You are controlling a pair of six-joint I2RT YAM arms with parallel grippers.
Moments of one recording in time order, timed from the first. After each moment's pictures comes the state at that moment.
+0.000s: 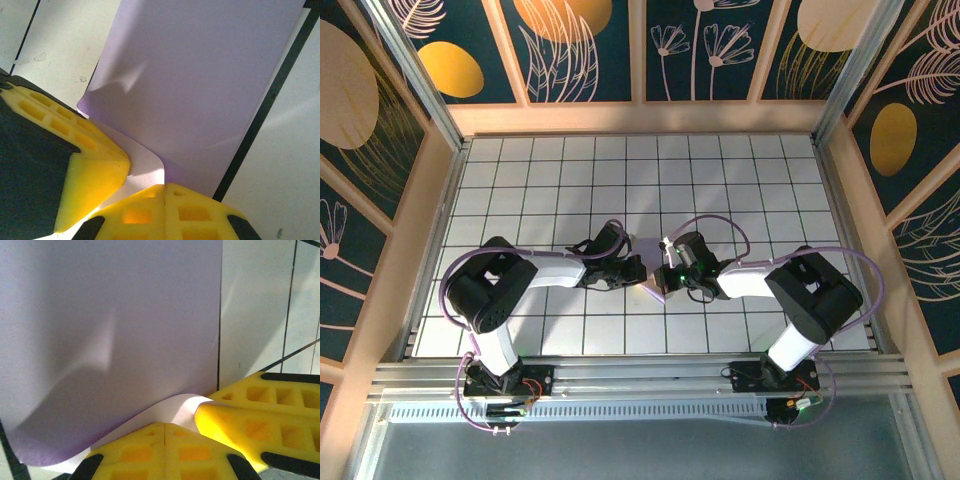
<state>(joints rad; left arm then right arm) -0.73 1.79 0.80 0.07 0.38 -0.89 0.72 1.62 0.58 0.19 -0.26 0.39</state>
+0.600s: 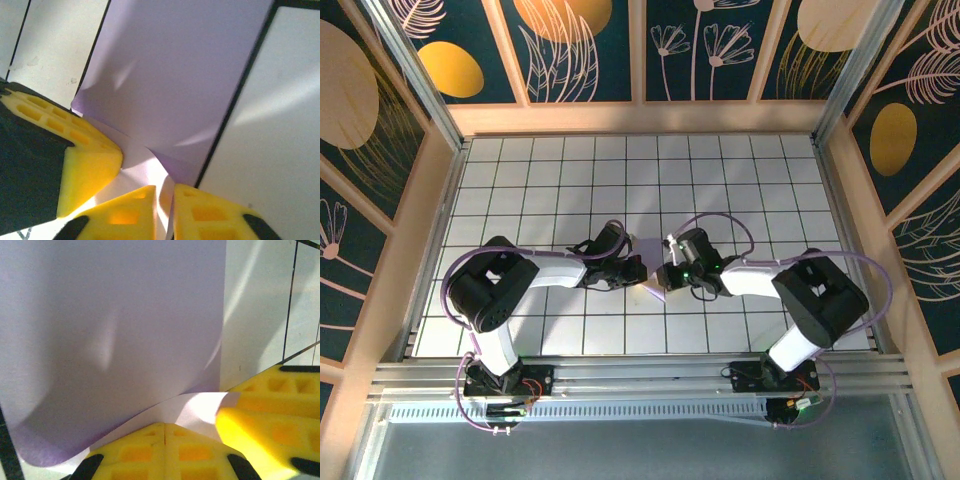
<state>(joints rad) -0.74 1.80 0.80 0.08 0.37 -0.90 0.68 1.57 0.60 0.08 -0.28 0.42</state>
